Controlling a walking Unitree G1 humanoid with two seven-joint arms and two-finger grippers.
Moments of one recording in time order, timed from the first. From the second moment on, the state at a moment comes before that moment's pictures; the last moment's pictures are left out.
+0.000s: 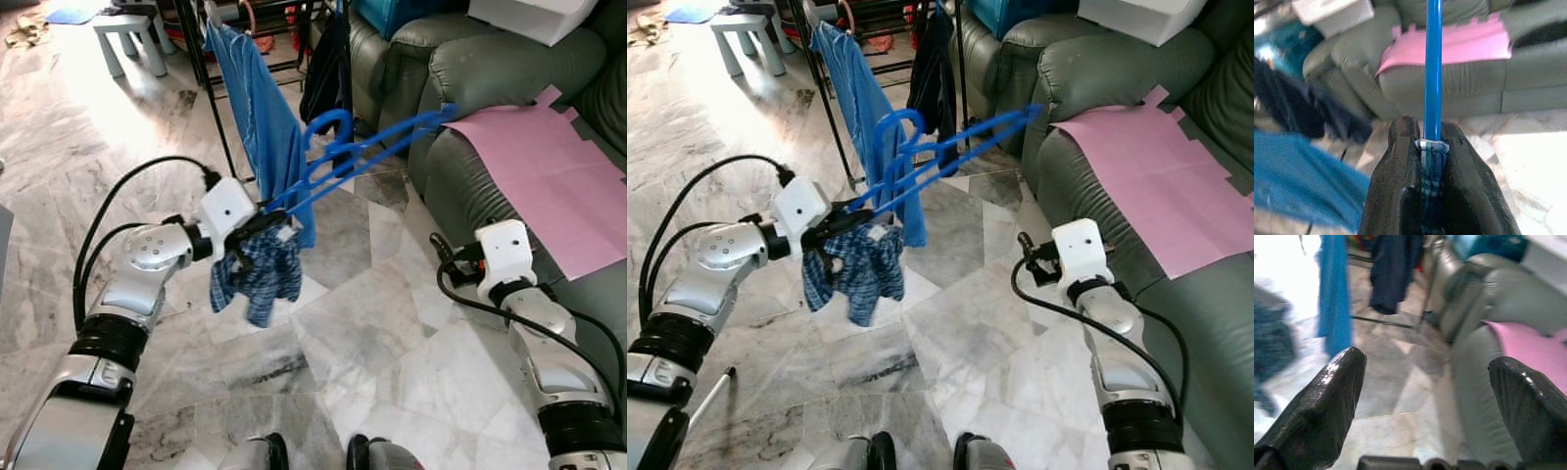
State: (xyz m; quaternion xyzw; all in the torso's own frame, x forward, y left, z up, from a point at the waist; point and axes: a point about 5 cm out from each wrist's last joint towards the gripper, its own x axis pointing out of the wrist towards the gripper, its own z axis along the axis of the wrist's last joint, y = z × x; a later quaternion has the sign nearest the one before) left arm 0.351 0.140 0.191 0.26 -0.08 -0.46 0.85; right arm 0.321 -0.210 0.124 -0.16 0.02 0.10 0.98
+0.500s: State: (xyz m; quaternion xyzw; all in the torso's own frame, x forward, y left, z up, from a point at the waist) left arm 0.341 0.118 0.198 0.25 -0.11 -0.51 0.82; right arm 0.315 -0.196 0.118 -0.10 0.05 0.16 0.98
